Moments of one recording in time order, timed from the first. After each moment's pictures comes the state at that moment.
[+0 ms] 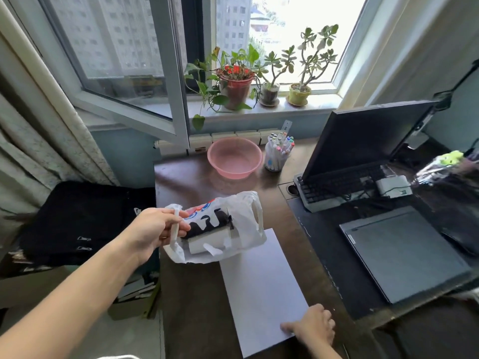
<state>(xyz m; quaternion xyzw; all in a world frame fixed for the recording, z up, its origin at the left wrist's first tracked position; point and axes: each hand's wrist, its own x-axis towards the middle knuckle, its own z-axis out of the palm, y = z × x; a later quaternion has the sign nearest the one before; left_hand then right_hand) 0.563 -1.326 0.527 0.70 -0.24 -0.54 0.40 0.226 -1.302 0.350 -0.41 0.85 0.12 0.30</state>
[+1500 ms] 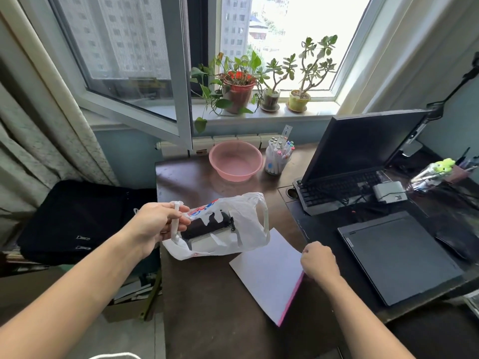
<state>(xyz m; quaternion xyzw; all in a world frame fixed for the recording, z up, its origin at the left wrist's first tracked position) 0.571 -1.325 0.531 0.70 -0.24 -0.53 0.42 0.239 -1.394 0.435 -0.62 0.76 0.02 0.21</state>
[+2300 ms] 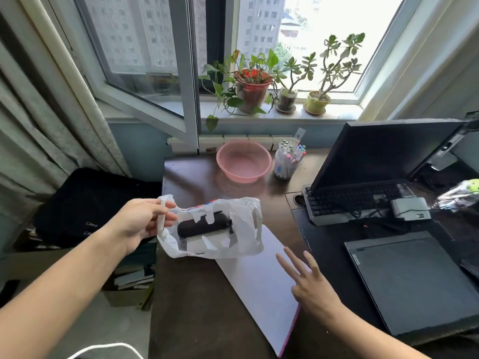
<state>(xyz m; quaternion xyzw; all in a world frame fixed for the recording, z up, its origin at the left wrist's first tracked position) 0.562 -1.332 0.531 0.73 -0.19 -0.48 0.44 0.187 -1.401 0.389 -0.92 0.30 0.21 -0.12</state>
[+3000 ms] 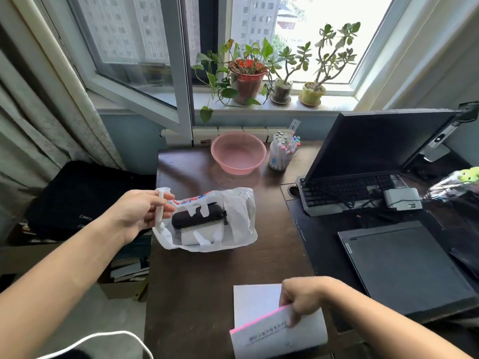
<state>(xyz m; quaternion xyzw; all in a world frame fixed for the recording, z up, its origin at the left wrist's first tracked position) 0.555 -1.335 0.526 0.72 -0.20 -0.50 0.44 0.207 -1.401 0.431 -0.78 0.30 0.40 0.37</state>
